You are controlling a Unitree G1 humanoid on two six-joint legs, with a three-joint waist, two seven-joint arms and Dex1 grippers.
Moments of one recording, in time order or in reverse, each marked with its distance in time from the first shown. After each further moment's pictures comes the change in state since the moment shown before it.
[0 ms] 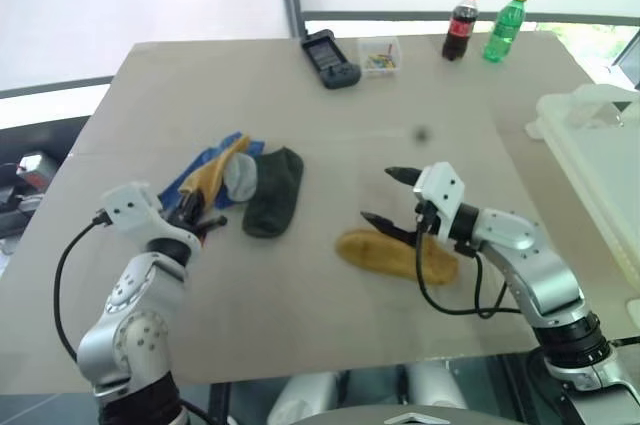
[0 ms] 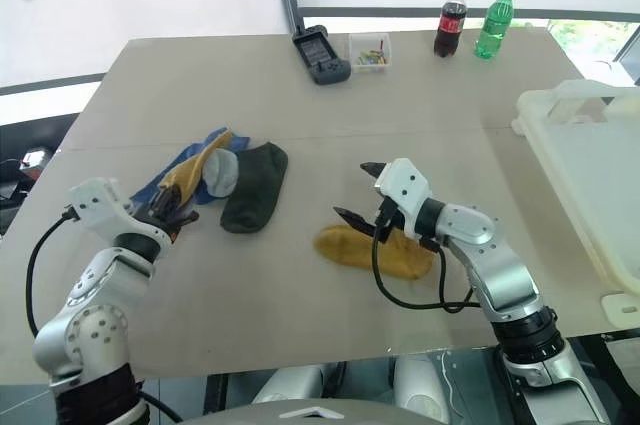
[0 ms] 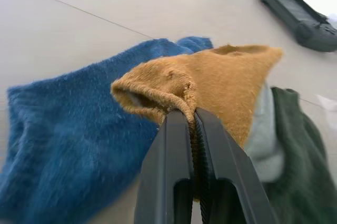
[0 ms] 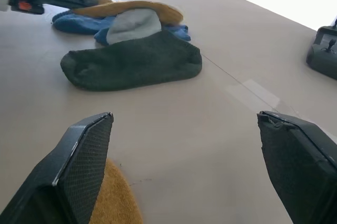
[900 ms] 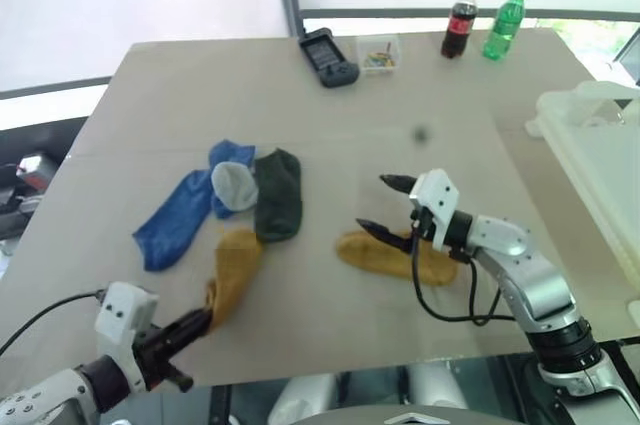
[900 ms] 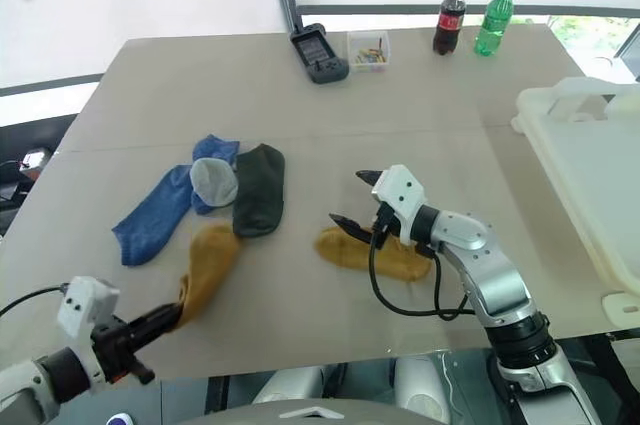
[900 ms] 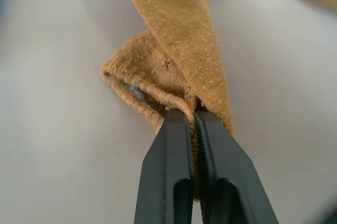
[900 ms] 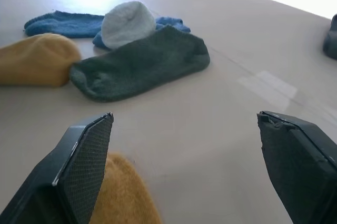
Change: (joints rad) left arm 0.803 0.477 0.002 -0.144 0.047 -0.200 -0.835; right arm 0.044 0.031 0.008 0.018 0.001 -0.014 0.010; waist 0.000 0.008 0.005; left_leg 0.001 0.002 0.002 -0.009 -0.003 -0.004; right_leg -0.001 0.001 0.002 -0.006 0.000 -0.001
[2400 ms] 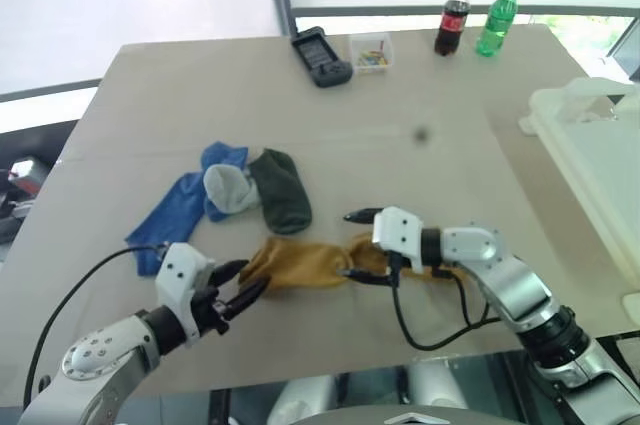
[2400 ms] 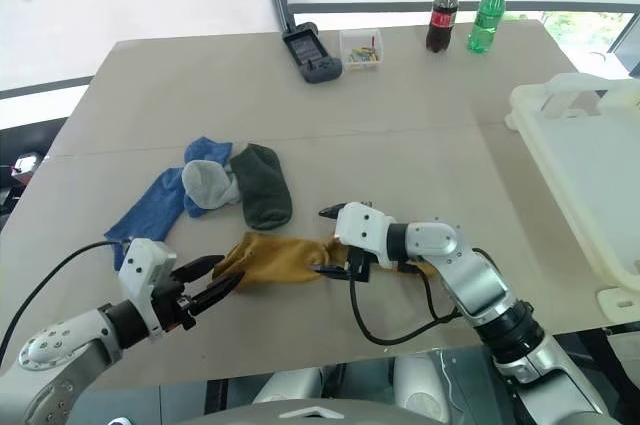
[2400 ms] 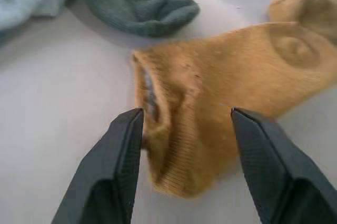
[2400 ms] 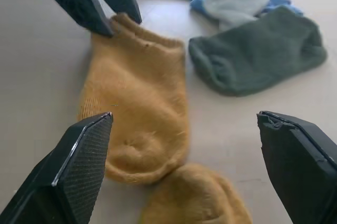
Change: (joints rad) left arm -0.317 -0.088 -0.177 0.021 0.023 0.037 0.137; right arm -0.105 -0.045 0.240 0.086 -0.139 -0.122 0.166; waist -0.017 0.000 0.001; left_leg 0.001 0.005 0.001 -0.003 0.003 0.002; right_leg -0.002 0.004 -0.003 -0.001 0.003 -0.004
